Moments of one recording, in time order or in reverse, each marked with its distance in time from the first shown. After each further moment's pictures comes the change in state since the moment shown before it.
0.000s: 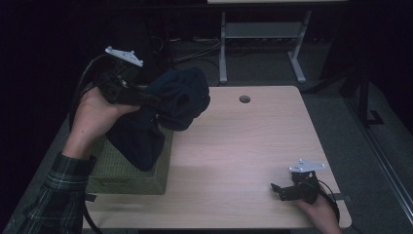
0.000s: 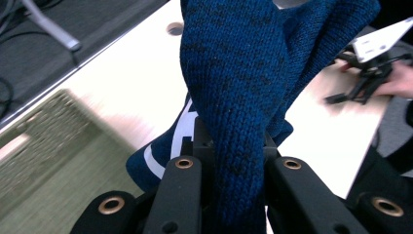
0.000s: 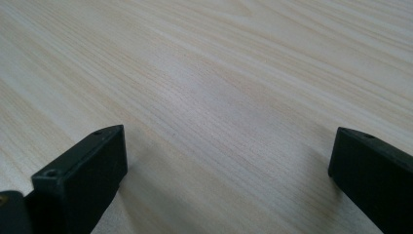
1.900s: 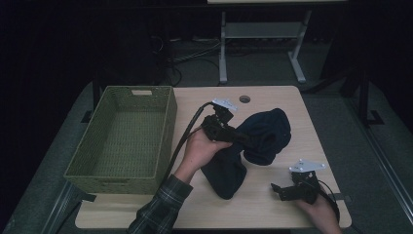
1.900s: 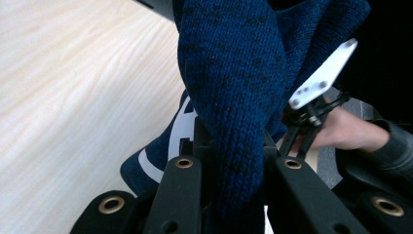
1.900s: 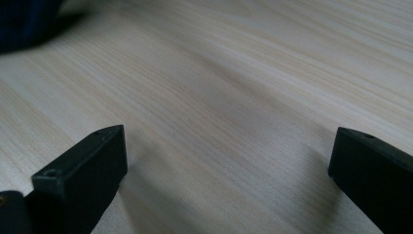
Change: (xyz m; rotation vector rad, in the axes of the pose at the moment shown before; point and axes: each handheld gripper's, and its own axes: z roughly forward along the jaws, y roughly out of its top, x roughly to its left) left arm -0.086 0.004 0.225 -0.088 -0.348 -0.047; right arm 0.000 0.000 0.000 -0.002 0.001 -0.003
